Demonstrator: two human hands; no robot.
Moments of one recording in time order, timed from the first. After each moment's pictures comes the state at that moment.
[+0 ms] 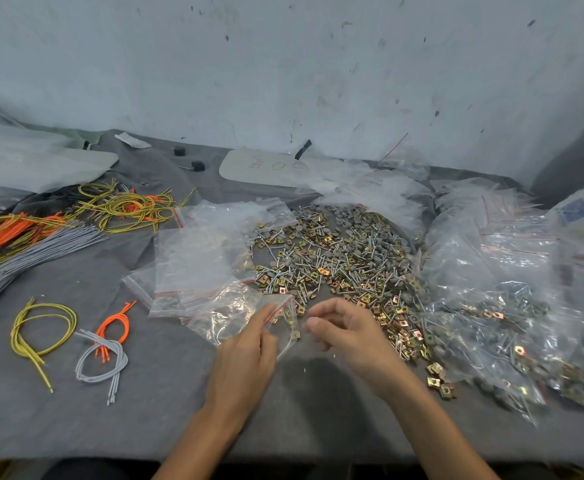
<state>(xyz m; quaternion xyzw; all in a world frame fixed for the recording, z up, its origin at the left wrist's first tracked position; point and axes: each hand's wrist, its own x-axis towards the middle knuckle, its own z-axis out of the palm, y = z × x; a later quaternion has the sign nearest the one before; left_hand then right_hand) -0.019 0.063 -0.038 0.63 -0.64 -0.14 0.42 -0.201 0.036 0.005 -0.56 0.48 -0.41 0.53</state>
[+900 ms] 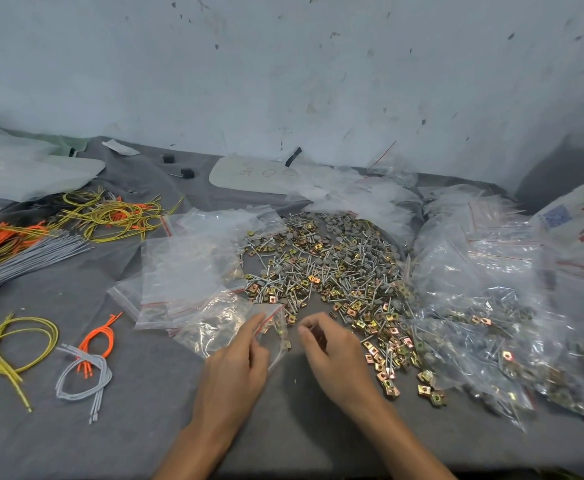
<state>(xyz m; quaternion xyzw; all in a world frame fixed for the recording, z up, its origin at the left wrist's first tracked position) -0.020 0.063 -0.041 0.63 -0.65 -0.11 0.41 -0.197 0.035 -0.030 -0.72 0.55 -0.38 0.21</state>
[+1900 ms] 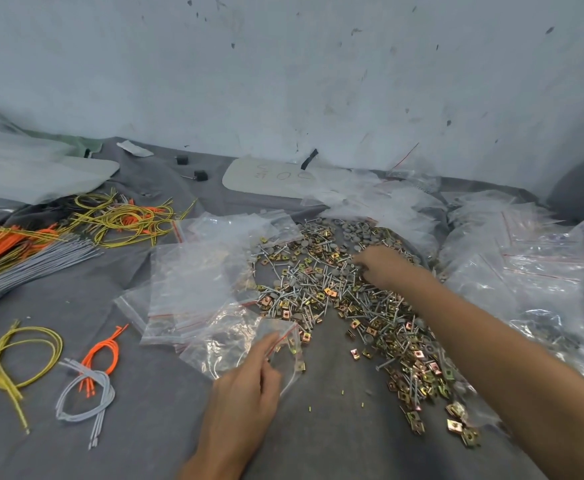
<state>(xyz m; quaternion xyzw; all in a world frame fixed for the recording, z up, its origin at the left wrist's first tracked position) -0.020 0.063 -0.038 0.64 -0.62 -0.19 0.40 -0.264 -0.175 0.025 -0.81 0.58 0.07 0.00</state>
